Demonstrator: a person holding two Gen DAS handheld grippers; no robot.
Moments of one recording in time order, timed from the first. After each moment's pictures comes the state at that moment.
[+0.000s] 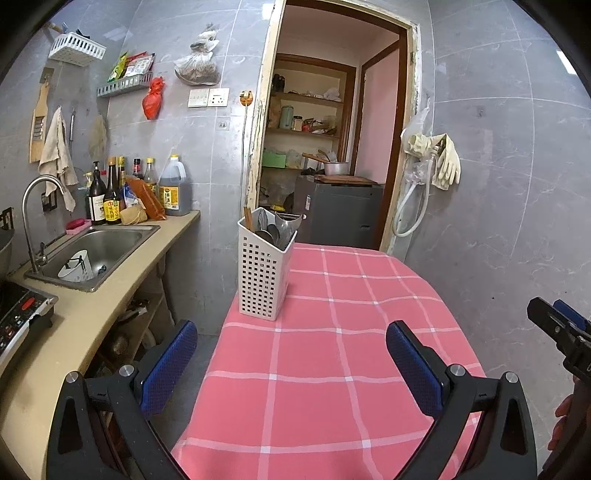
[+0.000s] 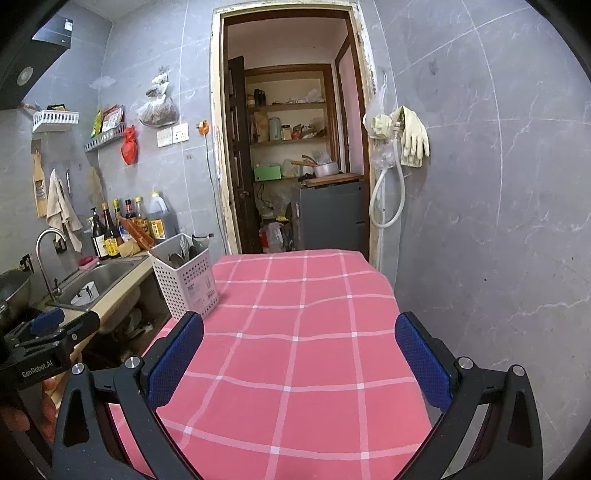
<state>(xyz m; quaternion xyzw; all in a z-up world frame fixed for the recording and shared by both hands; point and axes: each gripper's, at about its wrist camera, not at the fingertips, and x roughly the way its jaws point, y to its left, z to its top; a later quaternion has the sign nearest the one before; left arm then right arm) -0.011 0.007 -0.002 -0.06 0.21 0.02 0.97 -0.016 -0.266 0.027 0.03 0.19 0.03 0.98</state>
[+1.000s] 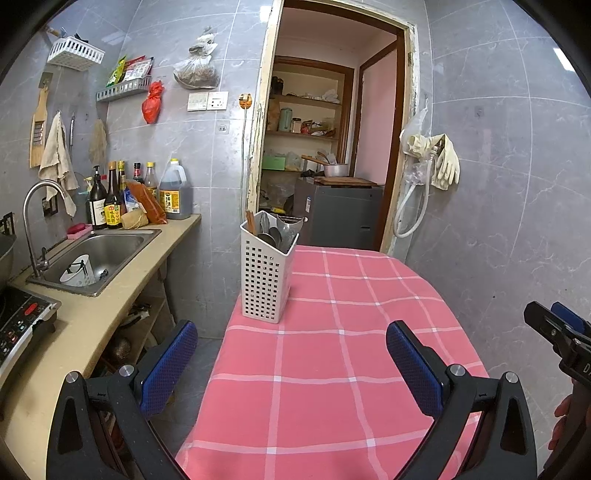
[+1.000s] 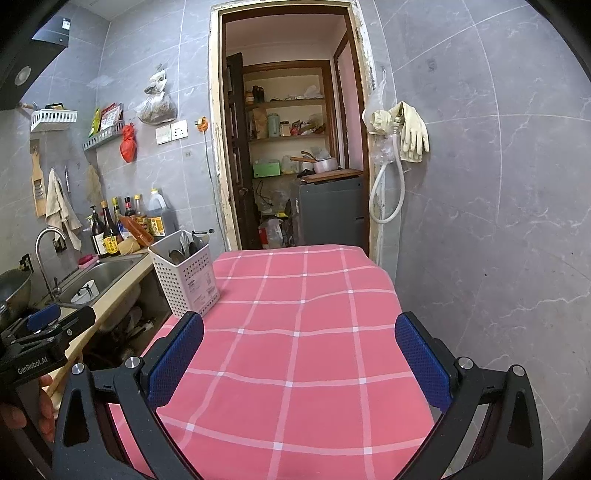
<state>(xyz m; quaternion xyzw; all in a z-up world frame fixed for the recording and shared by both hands) -0.015 0.009 -0.001 -0.06 0.21 0.02 0.98 -0.017 -0.263 0.022 0.03 0.20 0.03 0.98</state>
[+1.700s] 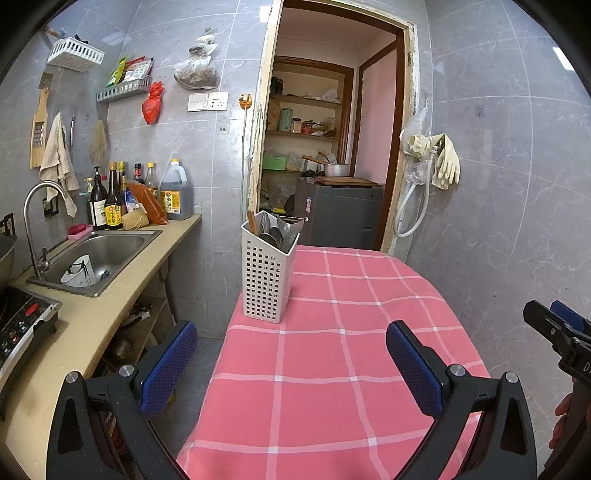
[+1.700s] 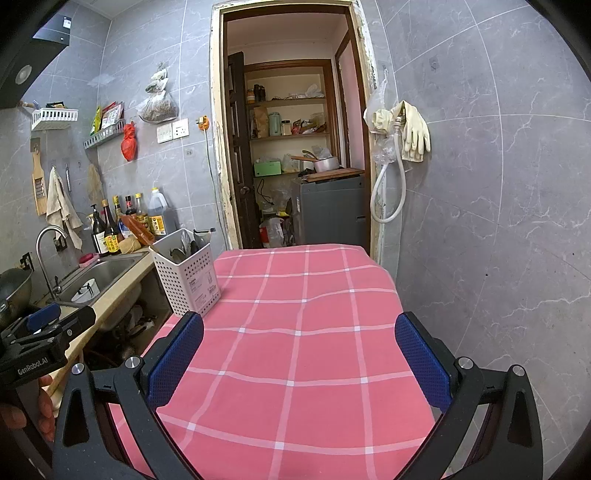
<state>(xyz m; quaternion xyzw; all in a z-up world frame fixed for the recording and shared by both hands) -0.016 0.011 -0.001 -0.06 0.21 0.02 0.98 -0.015 -0.263 0.020 0.03 0.20 0.03 0.98</state>
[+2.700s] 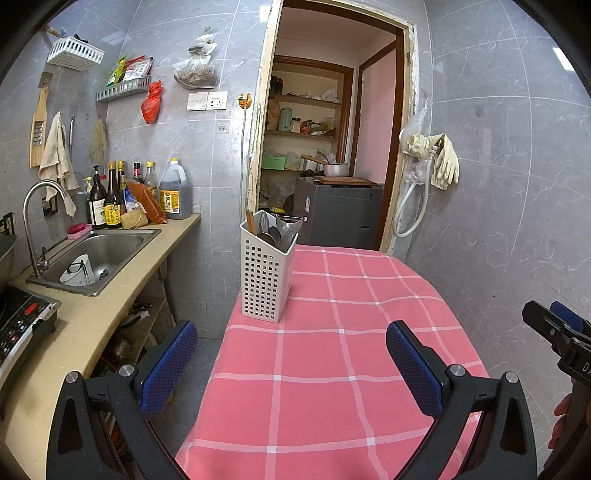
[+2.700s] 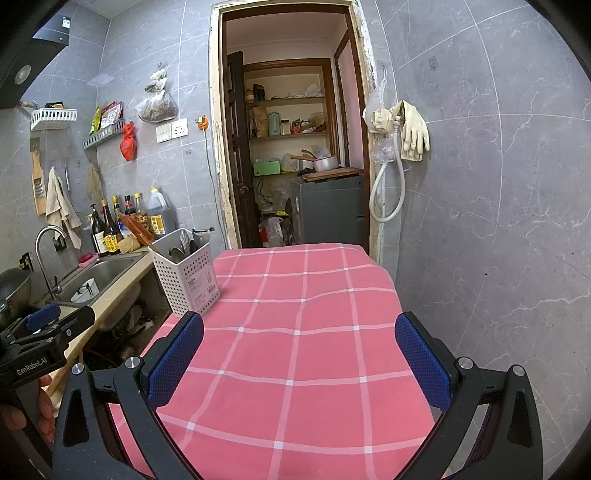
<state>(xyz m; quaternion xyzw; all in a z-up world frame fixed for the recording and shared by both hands) -0.016 0.010 -0.001 -0.06 0.21 0.02 0.98 -0.013 -0.264 0.020 0.03 0.20 0.03 0.98</state>
